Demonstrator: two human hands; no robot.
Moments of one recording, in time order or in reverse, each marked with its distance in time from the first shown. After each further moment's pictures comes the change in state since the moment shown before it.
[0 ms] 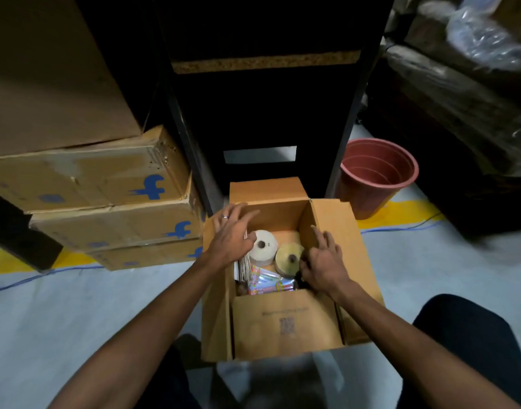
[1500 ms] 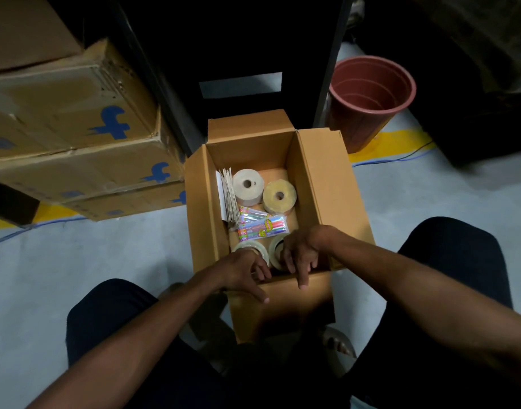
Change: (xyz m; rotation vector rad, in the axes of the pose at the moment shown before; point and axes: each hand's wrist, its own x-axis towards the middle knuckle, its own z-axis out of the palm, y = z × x) left_hand -0.135 0.027 0.071 -0.330 -0.851 0.041; right_hand -0.030 -0.013 0.022 -0.063 -1.077 -0.193
